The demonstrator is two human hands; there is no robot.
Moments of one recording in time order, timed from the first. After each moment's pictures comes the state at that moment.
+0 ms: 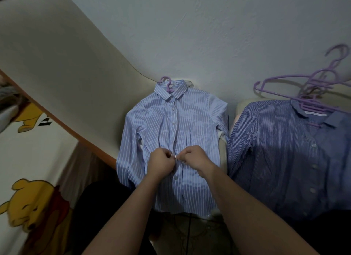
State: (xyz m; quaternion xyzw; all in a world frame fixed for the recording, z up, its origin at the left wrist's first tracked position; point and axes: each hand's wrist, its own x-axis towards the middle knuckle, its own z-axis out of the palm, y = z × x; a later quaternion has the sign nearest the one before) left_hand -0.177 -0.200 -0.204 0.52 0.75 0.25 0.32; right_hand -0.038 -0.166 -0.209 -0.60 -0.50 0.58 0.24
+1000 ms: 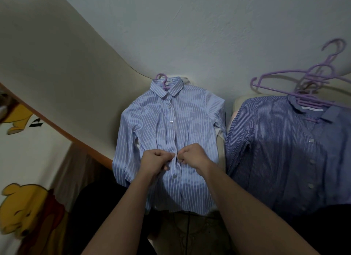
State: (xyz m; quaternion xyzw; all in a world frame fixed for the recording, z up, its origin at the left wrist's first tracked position) left_hand -0.190 -0.203 -0.212 0.35 0.69 0.39 0.50; right_hand -0.036 -0.166 -0.201 -0.63 -0.49 0.56 0.22
